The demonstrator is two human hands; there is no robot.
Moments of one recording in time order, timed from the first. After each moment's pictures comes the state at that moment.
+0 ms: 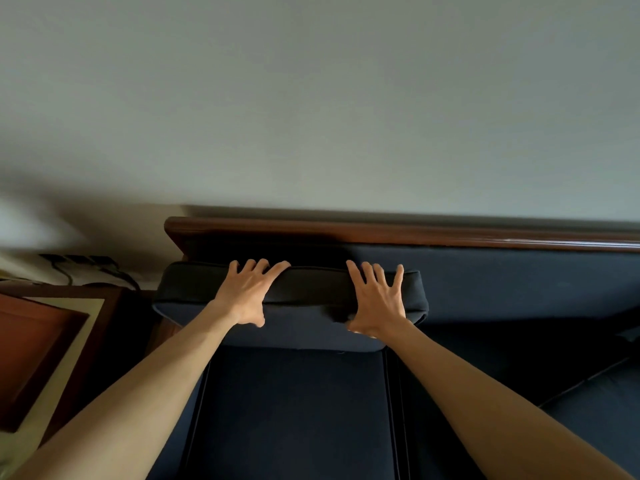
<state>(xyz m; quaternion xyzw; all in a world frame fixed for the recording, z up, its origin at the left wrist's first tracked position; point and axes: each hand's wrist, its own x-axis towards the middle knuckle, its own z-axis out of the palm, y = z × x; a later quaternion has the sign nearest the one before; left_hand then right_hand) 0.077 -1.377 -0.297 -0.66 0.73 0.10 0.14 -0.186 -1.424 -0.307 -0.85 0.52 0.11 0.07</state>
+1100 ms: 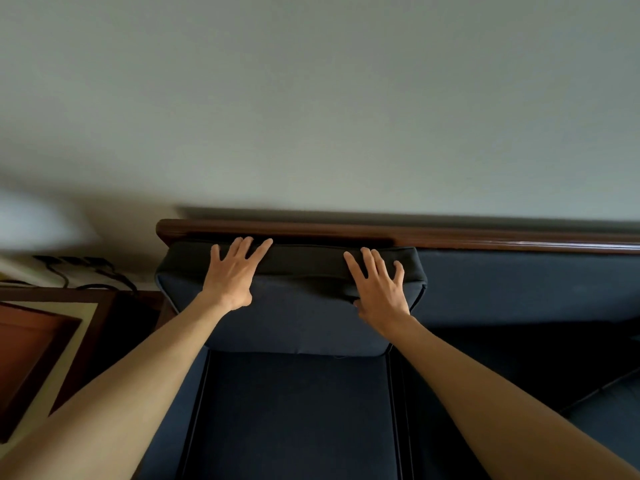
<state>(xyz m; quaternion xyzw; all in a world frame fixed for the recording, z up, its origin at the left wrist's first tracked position) 0.100 -1.412 -0.306 -0.73 0.66 0.07 0.14 -0.181 -1.455 -0.328 -0.86 0.51 0.10 0.04</state>
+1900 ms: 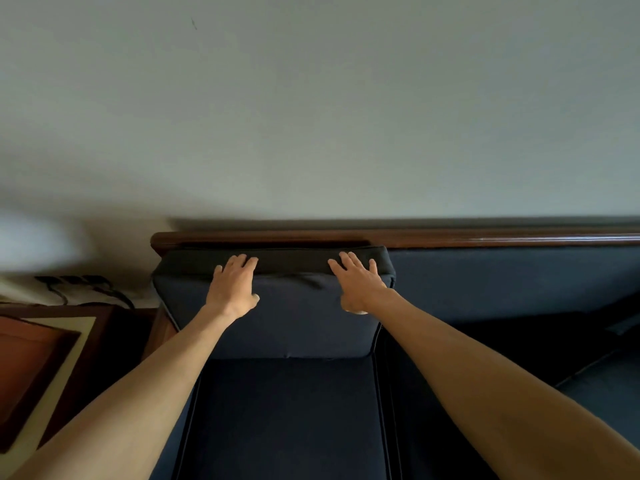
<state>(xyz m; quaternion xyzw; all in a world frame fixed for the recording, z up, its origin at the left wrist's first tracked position) 0.049 -1.390 -0.279 -0.77 0.63 0.13 0.05 -0.197 -1.462 -0.274 -0.85 0.46 0.18 0.16</state>
